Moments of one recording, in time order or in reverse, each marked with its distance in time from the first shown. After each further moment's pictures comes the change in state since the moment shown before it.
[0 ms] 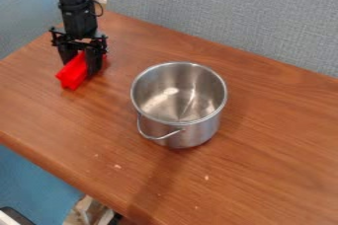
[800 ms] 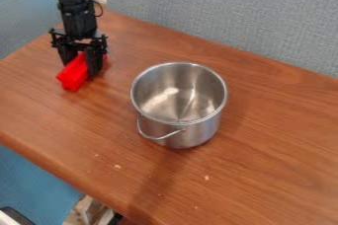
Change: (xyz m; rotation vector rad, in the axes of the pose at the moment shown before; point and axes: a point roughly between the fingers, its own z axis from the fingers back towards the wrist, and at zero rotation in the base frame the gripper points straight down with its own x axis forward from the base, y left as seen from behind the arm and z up) arm -0.003 -0.002 -0.001 -0.020 0.008 0.015
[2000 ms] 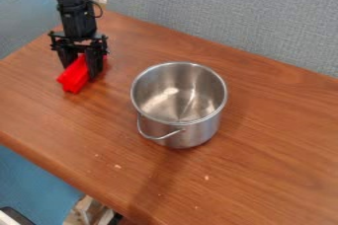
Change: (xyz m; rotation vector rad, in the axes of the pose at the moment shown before) arm -0.005 -0.004 0.001 -0.026 0.012 0.020
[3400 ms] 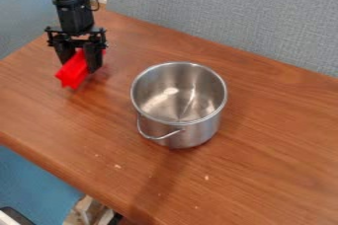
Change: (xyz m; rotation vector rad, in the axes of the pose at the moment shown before) arm -0.006 -0.003 0.011 -0.025 -0.006 0.033
